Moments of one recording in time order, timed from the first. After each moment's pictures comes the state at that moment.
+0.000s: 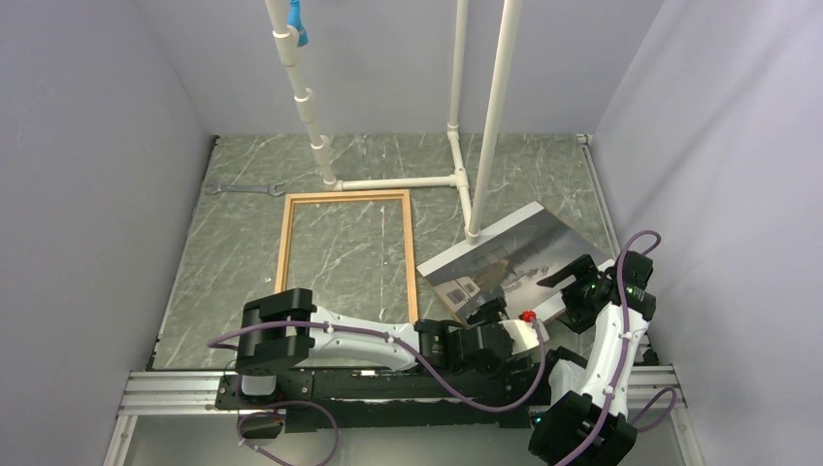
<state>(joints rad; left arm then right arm) -1.53 1.85 1.26 0.01 -0.39 -0.04 -0.56 0.80 0.62 -0.96 -0.40 0.56</state>
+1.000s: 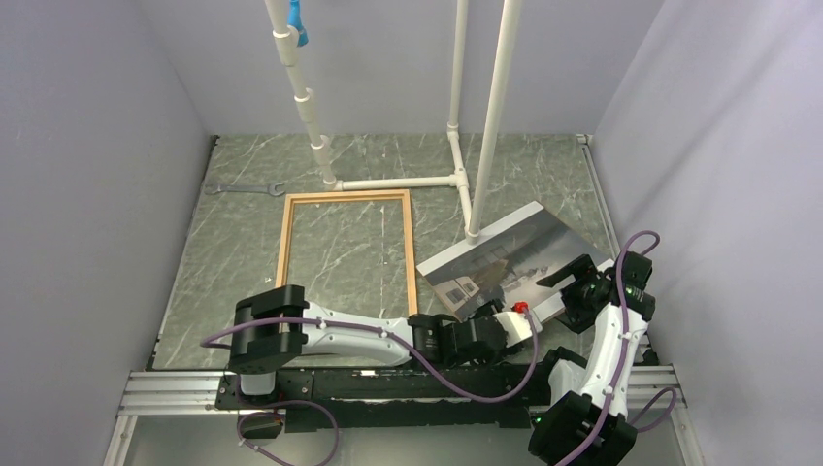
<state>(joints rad) -1.50 1.82 1.23 0.01 -0.39 -0.07 -0.56 0.80 0.62 -0.95 -0.41 0.56</state>
